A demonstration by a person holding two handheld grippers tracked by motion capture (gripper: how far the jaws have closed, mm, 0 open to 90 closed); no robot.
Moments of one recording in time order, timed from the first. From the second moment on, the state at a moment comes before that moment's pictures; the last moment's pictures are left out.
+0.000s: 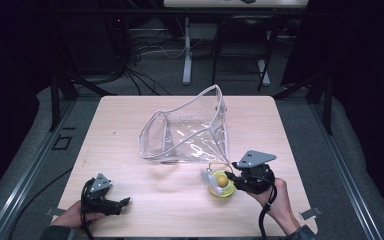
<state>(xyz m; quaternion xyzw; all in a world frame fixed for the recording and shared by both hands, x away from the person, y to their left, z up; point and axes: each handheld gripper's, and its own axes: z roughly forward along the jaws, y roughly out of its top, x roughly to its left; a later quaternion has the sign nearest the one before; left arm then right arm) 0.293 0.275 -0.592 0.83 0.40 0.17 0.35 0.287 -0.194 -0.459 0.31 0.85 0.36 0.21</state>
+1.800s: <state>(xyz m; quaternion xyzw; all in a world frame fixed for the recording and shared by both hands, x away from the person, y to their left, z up) 0.293 0.275 -0.592 0.83 0.40 0.17 0.35 0.304 -0.202 -0.430 0.32 0.87 0.32 0.19</state>
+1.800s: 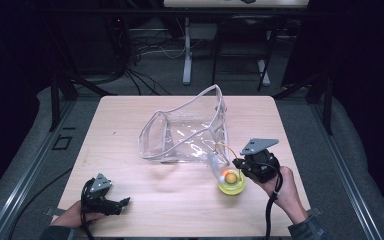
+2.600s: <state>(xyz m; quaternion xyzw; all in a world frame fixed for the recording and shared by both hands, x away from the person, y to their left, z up) 0.293 0.275 -0.592 0.83 0.40 0.17 0.35 0.325 -0.219 -0.408 0.34 0.89 0.26 0.18</state>
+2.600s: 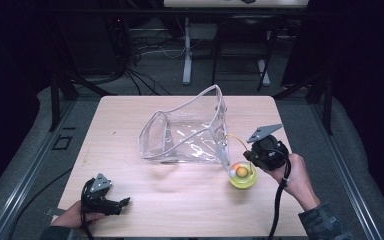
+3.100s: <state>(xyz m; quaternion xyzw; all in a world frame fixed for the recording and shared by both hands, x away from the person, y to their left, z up) 0.293 0.275 -0.592 0.83 0.40 0.17 0.35 0.339 -0.232 -0.392 0.36 0.89 0.23 0.17</state>
